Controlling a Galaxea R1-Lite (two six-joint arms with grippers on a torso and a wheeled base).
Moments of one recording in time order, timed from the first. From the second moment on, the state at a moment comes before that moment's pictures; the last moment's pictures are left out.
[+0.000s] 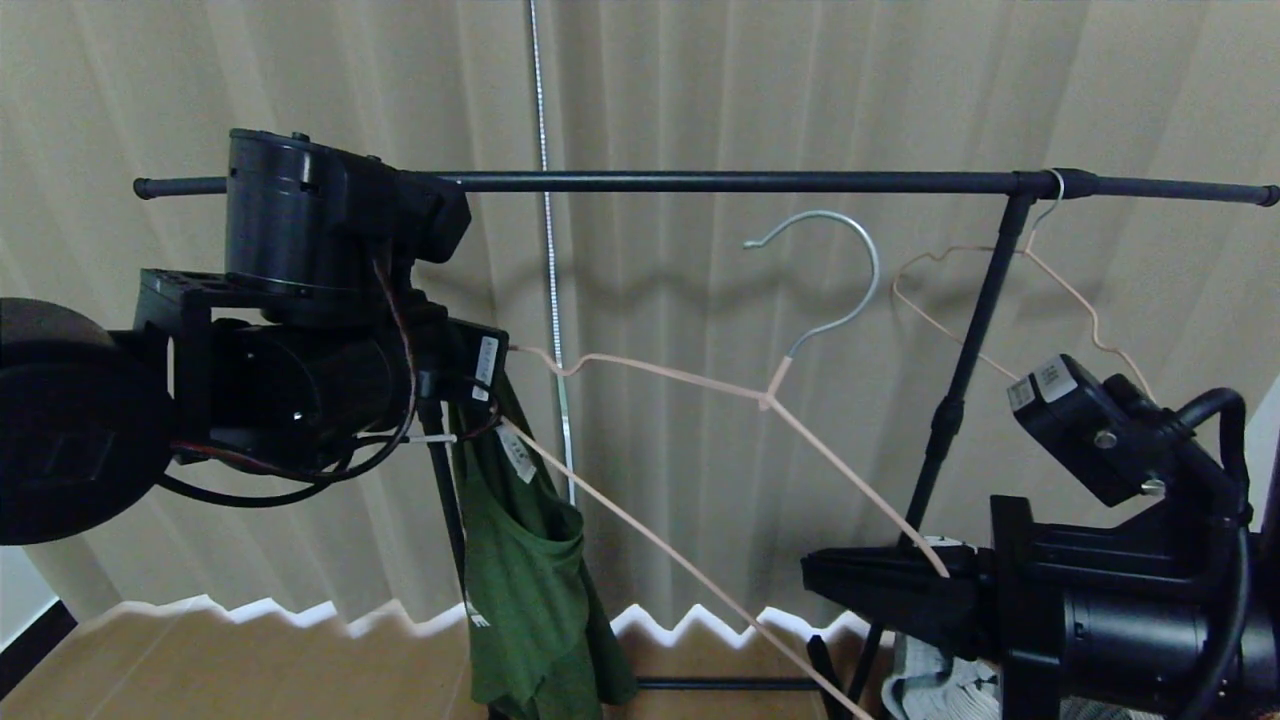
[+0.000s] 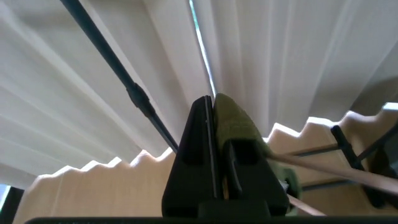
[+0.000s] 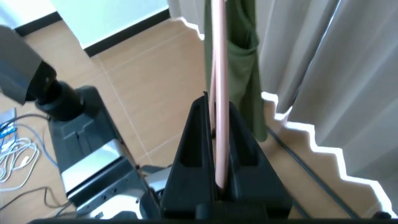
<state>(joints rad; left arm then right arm) -0.58 1.63 -1.14 -0.10 0.49 0.06 0.80 1.33 -0.64 -0.34 0.21 0.18</state>
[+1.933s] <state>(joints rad) -0.84 1.45 -1.05 -0.07 0.19 -0.02 0.75 1.66 -0.83 -0.48 0.21 0.18</state>
